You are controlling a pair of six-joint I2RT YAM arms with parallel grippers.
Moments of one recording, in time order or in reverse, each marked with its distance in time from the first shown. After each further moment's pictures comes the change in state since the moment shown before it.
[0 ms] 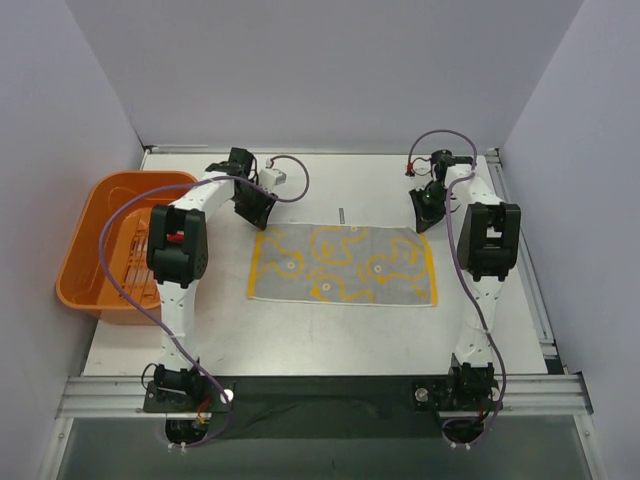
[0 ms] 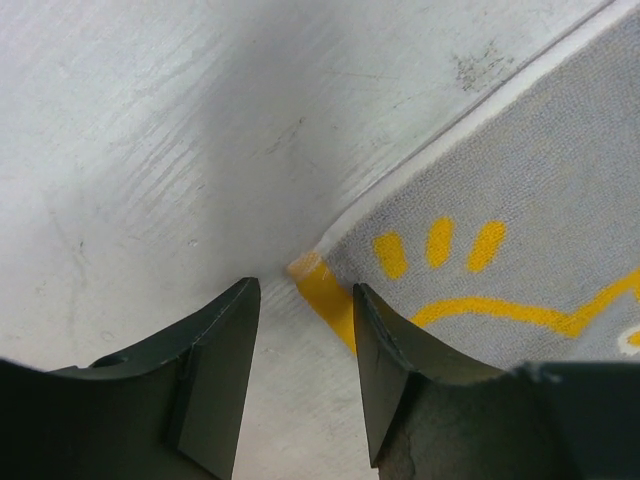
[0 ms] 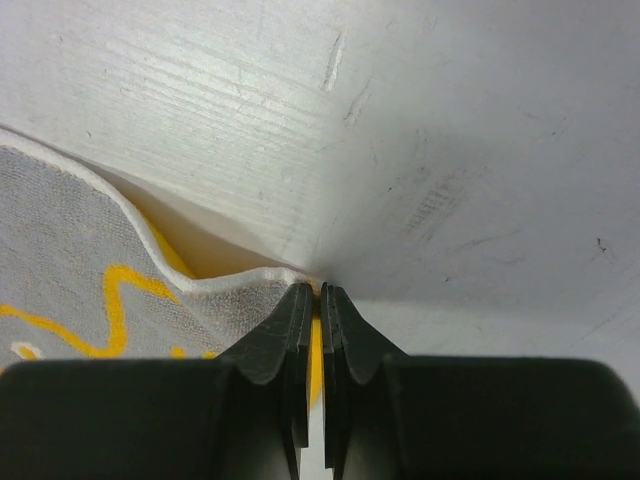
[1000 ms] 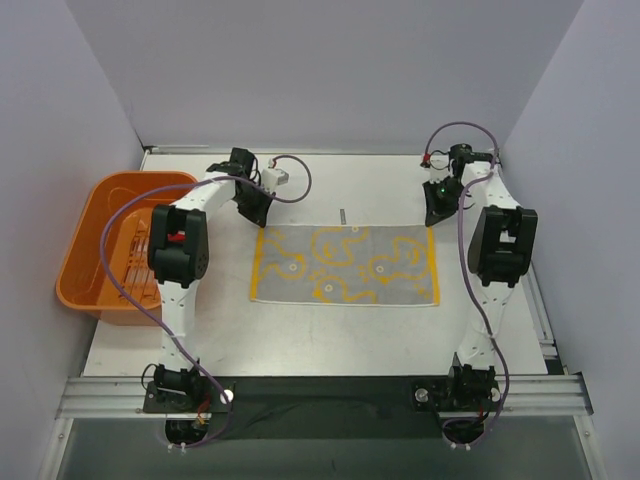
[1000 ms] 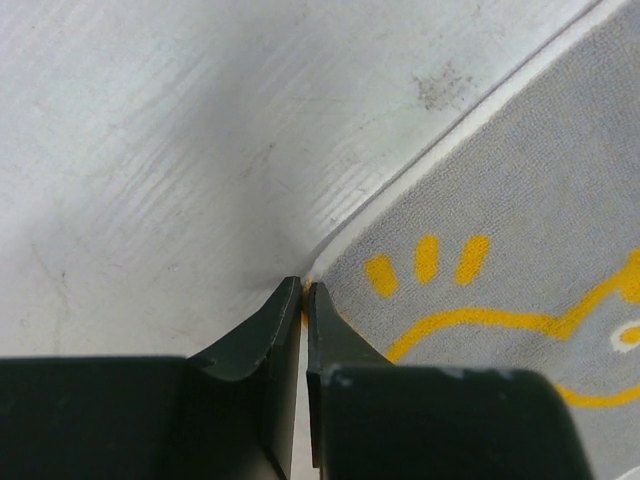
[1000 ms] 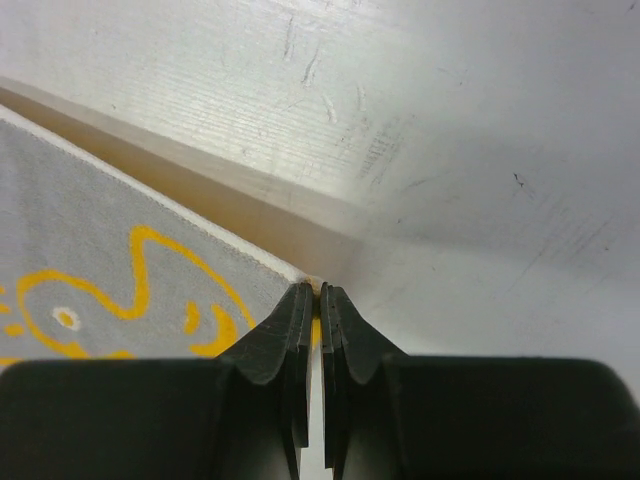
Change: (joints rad) left arm -0.003 0.023 0.020 0.008 0.053 0.015; right arm -0.069 -0.084 -0.028 0.004 -0.067 -0.001
